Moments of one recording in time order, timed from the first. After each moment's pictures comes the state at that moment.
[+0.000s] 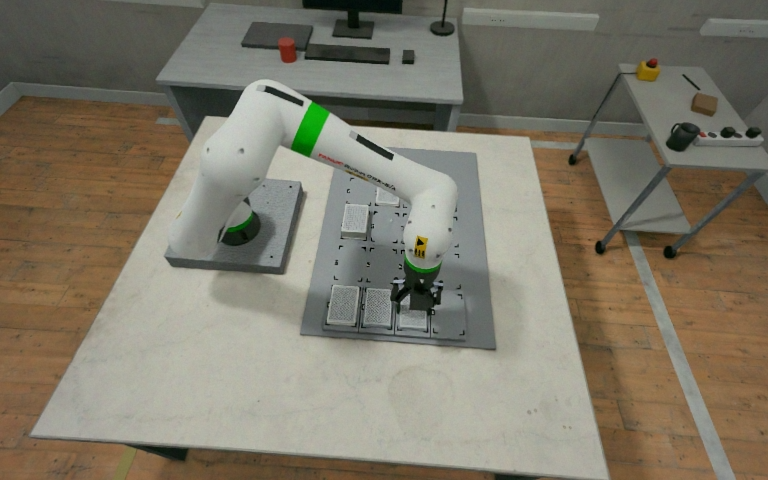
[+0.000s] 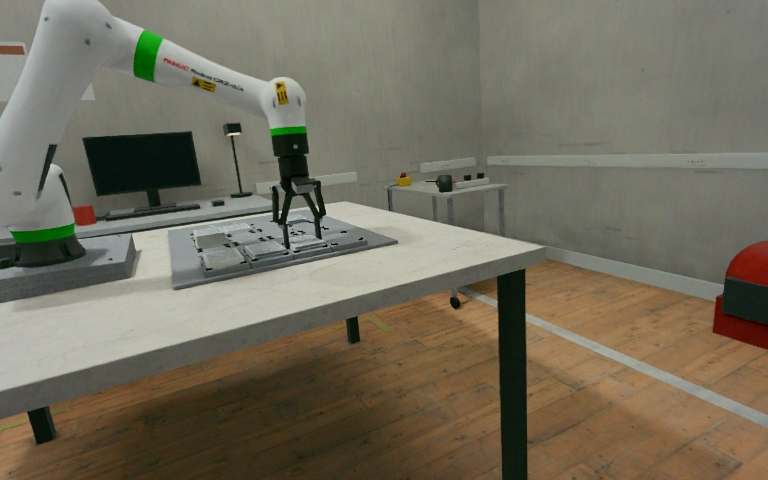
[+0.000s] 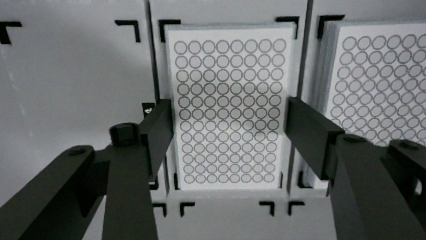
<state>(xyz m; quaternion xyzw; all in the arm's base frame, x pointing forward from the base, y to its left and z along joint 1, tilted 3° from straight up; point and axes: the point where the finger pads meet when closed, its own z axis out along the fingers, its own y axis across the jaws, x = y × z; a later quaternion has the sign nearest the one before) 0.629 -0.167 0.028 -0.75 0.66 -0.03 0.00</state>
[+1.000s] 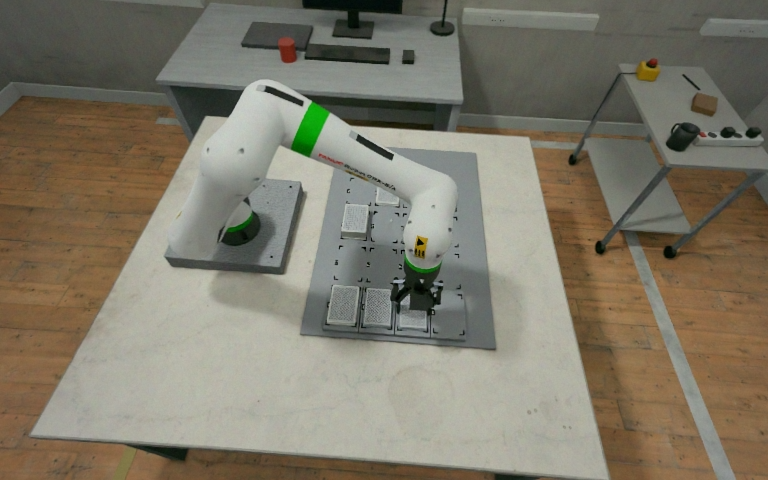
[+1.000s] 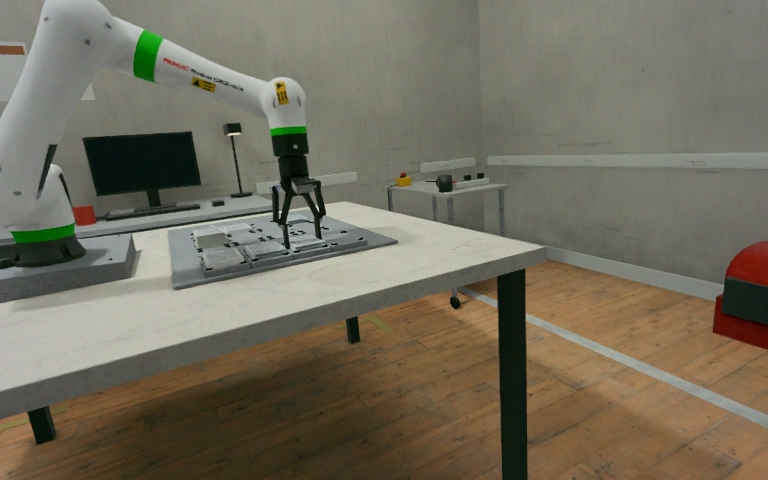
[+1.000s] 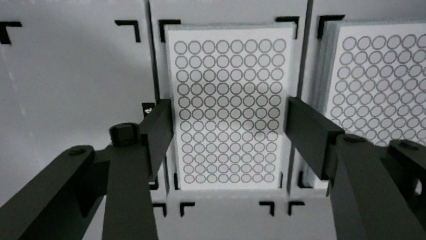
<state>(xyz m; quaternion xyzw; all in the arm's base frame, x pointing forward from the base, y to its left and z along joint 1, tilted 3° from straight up) 0.629 -0.167 0.028 -0.75 0.66 -0.03 0.00</state>
